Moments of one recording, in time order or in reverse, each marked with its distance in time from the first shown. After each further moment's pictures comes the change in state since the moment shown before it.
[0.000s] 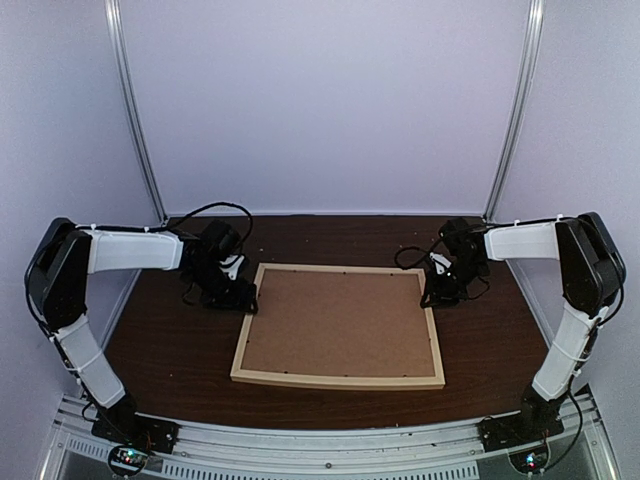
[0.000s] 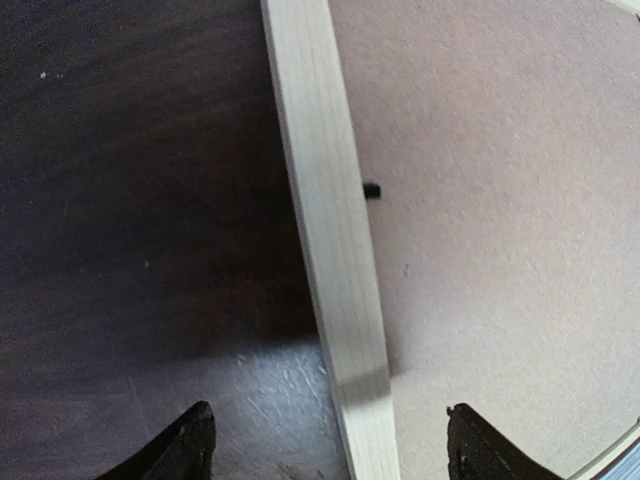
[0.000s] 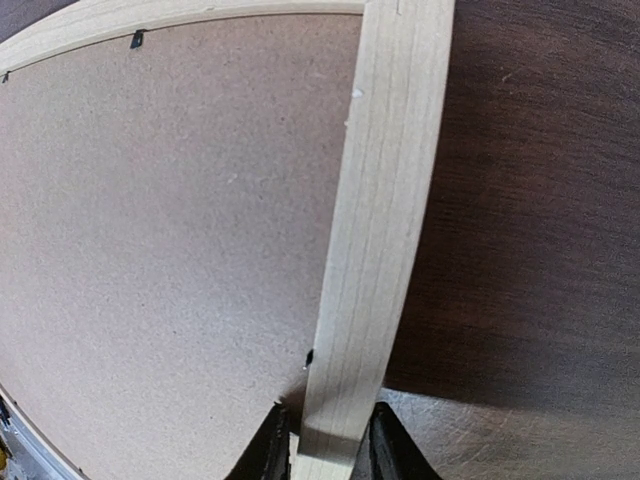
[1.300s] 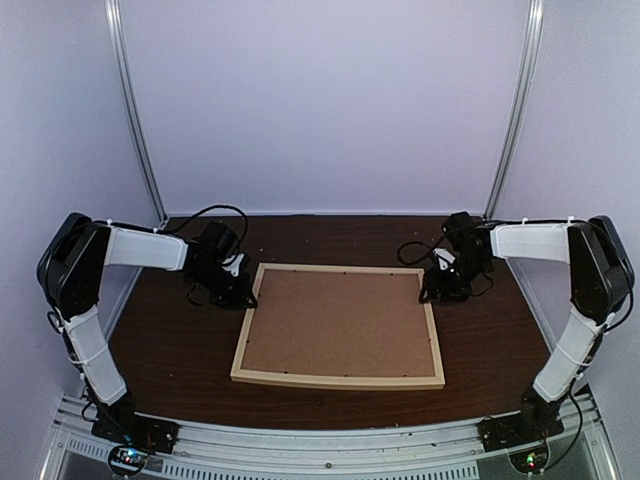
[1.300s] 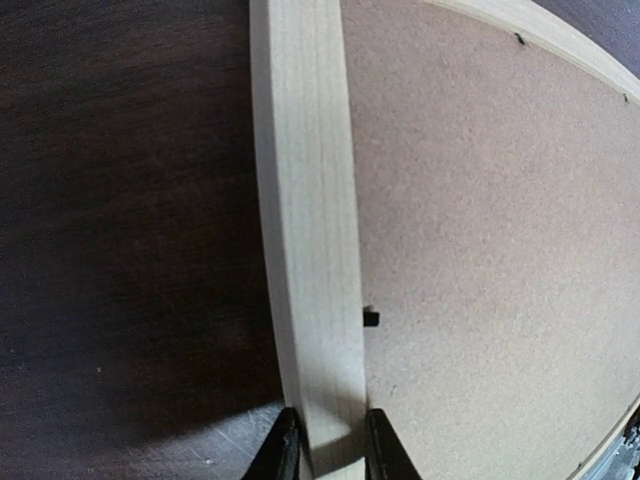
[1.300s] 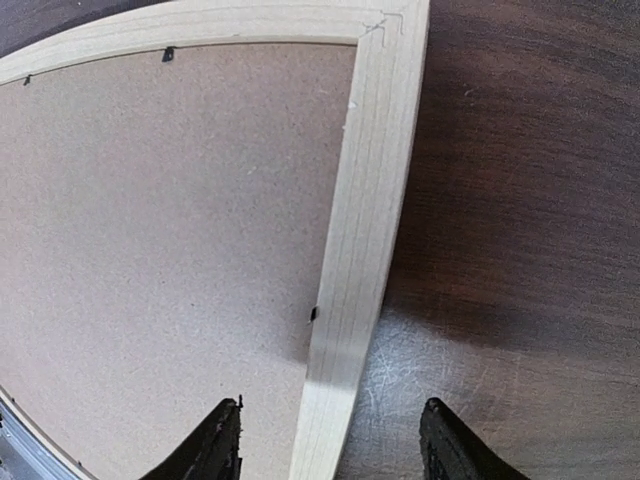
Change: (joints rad) left arm 0.073 0.116 0.004 0.185 0.174 -0.076; right arm 0.008 -0.066 0.002 -0.041 0.047 -0.002
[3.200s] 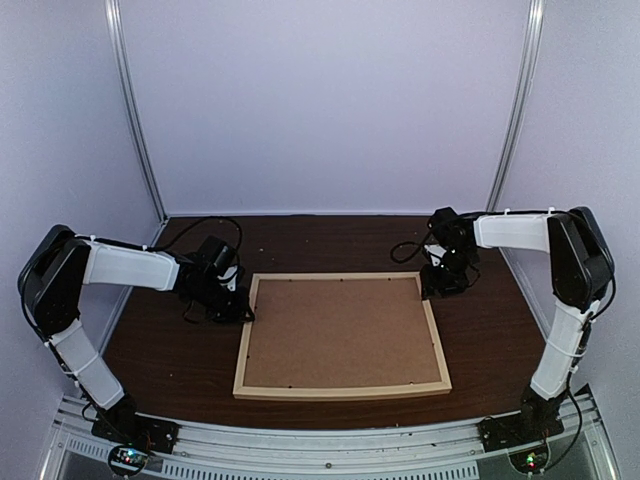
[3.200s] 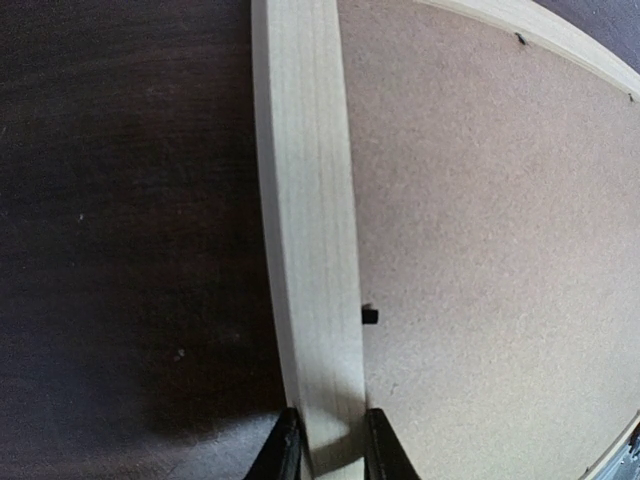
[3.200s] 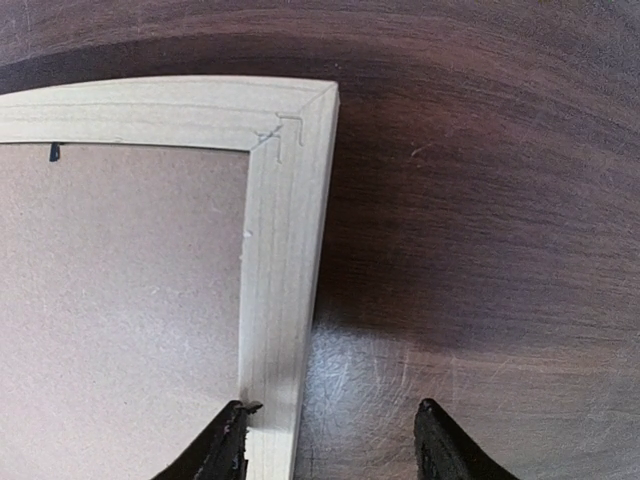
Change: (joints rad) left arm -0.090 -0.154 -0.185 0.072 -0.108 -0.142; right arm 0.032 0.135 0.168 -0.116 0.181 -0.054
